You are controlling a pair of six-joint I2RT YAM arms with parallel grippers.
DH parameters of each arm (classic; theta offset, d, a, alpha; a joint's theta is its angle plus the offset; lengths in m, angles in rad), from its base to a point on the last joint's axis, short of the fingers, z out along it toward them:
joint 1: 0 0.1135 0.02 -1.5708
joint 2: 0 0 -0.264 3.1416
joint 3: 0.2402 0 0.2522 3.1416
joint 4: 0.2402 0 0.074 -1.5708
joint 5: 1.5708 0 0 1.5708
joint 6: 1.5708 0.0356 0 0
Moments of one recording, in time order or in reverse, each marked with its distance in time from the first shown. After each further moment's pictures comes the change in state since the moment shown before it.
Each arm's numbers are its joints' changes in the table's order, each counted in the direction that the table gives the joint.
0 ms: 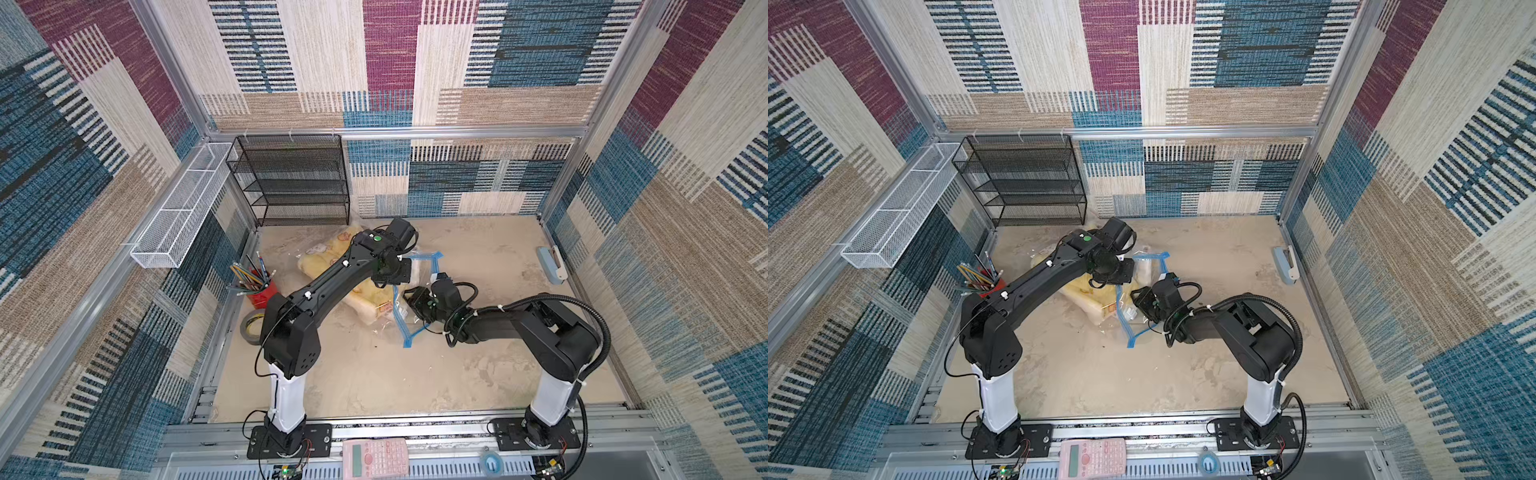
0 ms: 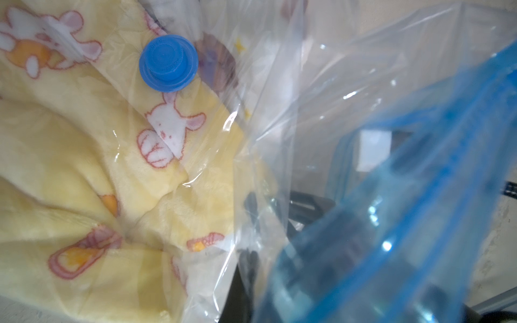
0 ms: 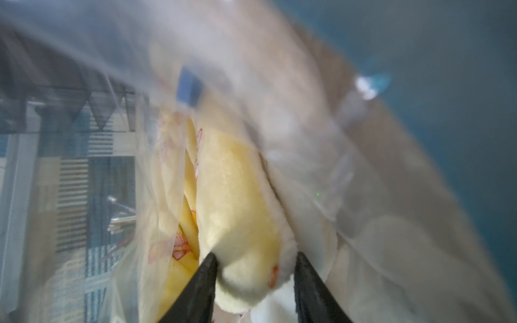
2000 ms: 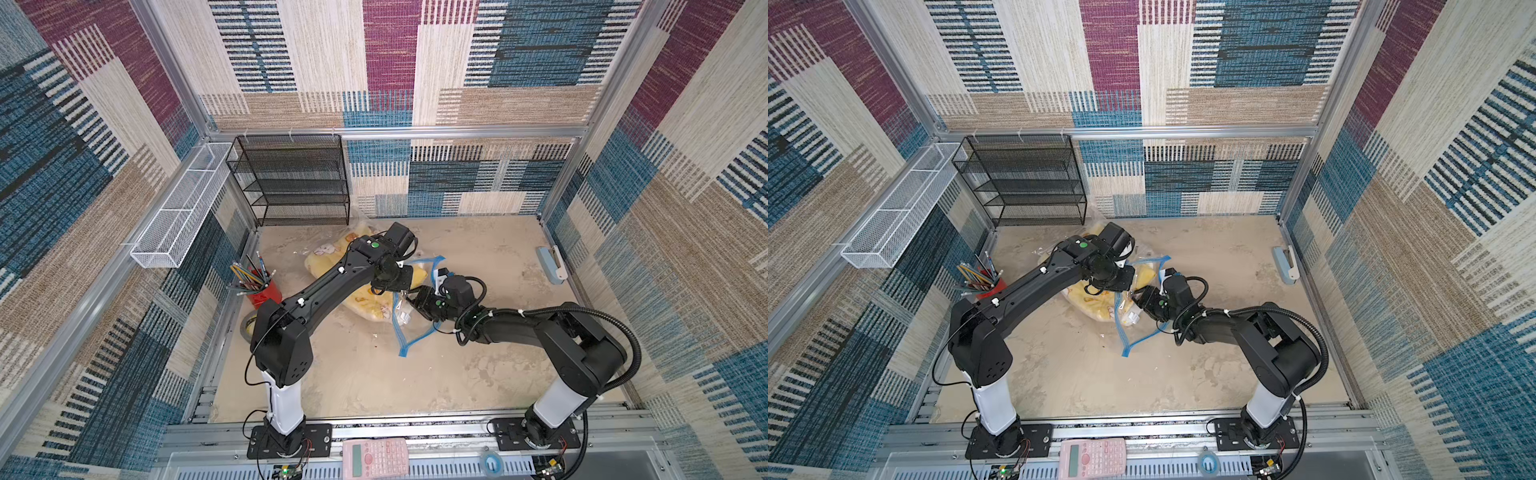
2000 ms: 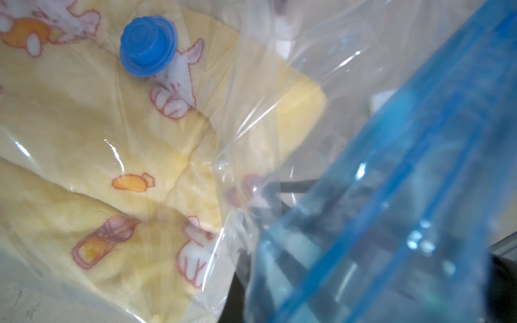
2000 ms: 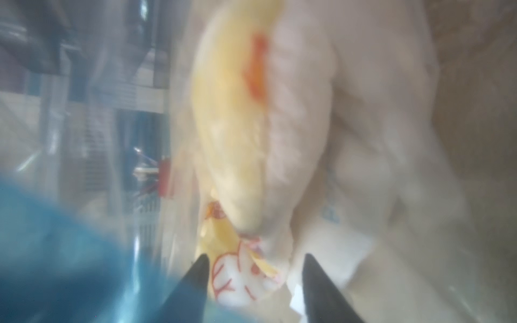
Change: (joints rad) left arm -0.021 -0.077 -0.099 -0.030 0.060 0.051; right arm -0.035 -0.145 -0.064 0.065 -0.167 -0.105
